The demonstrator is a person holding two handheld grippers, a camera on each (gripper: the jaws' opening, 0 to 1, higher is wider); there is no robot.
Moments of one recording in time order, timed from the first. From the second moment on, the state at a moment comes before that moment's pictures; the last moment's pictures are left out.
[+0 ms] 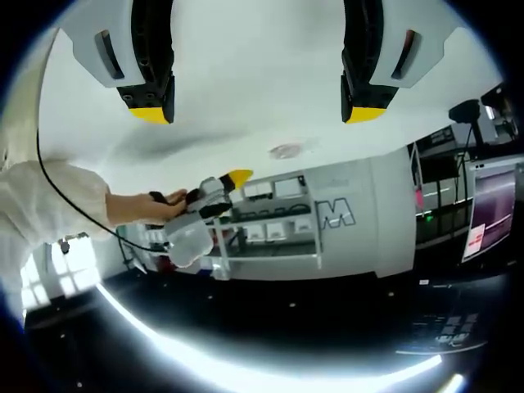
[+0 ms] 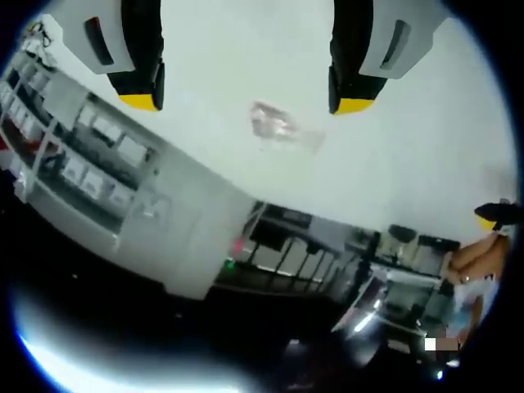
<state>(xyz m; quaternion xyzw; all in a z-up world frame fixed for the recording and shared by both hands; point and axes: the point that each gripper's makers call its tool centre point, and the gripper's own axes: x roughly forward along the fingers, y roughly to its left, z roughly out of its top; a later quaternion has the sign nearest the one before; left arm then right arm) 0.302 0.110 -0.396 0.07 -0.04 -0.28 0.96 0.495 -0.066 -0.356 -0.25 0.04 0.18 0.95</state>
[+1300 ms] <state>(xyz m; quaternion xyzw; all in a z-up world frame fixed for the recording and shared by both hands) 0.300 0.109 -0.396 0.08 -0.04 -0.28 0.96 0.513 -0.040 -0.355 -0.32 0.01 0.19 0.93</state>
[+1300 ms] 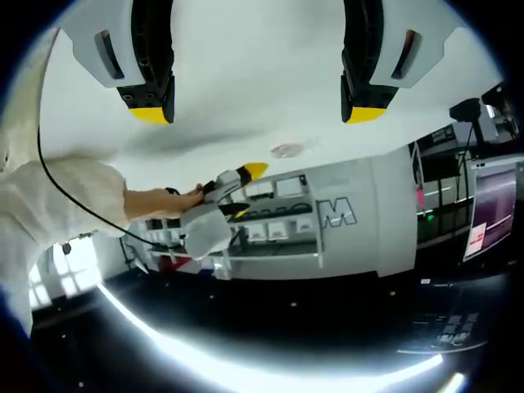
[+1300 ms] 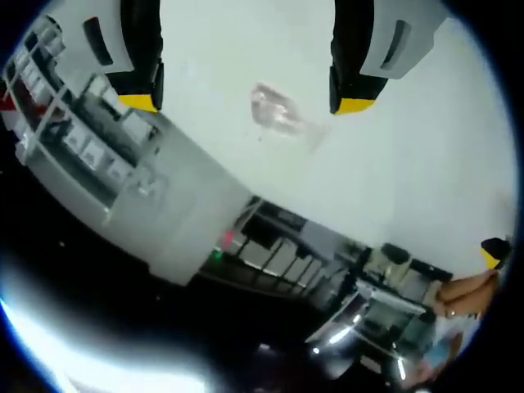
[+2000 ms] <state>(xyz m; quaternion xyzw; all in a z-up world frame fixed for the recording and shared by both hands) 0.300 0.110 -0.394 0.07 -0.04 -0.28 0.96 0.520 -0.033 -0.351 -0.33 0.00 0.18 0.93</state>
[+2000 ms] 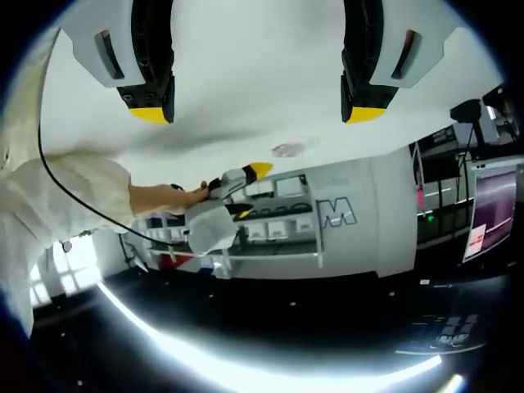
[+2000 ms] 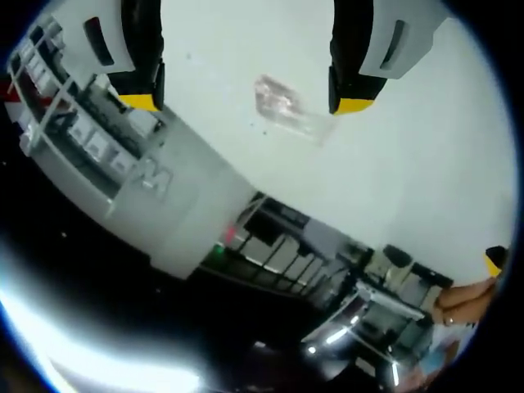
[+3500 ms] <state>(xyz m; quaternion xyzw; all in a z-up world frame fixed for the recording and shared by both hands) 0.299 0.109 -0.392 0.07 -0.05 -0.28 0.95 0.541 -0.009 -0.363 -0.11 0.08 0.21 0.97</state>
